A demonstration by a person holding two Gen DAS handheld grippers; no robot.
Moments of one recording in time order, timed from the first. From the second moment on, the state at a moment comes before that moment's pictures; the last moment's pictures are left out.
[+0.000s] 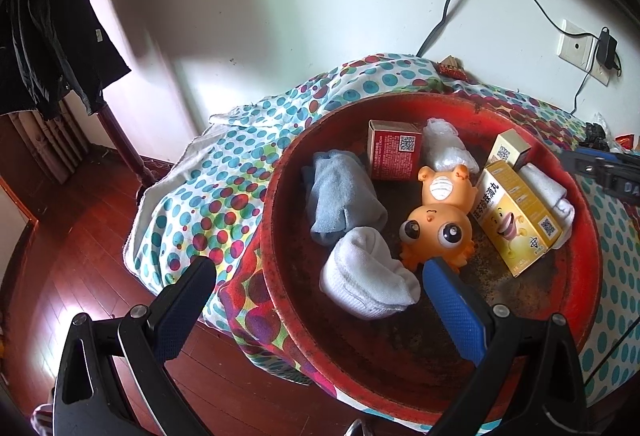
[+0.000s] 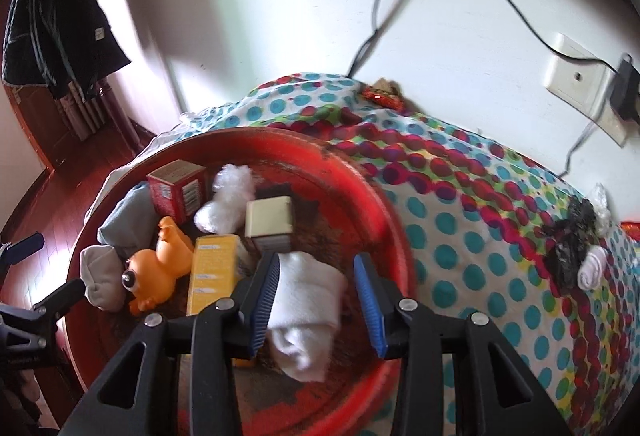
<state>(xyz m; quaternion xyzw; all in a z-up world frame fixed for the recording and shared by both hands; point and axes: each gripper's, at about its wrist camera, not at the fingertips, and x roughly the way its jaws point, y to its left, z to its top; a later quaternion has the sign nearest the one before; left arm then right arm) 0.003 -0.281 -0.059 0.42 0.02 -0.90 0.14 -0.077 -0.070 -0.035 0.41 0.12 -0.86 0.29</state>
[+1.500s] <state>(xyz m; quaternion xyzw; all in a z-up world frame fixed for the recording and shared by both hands) -0.005 -0.259 -0.076 0.41 -0.05 -0.90 0.15 -0.246 0.186 -0.097 0.47 -0.14 -0.87 0.06</state>
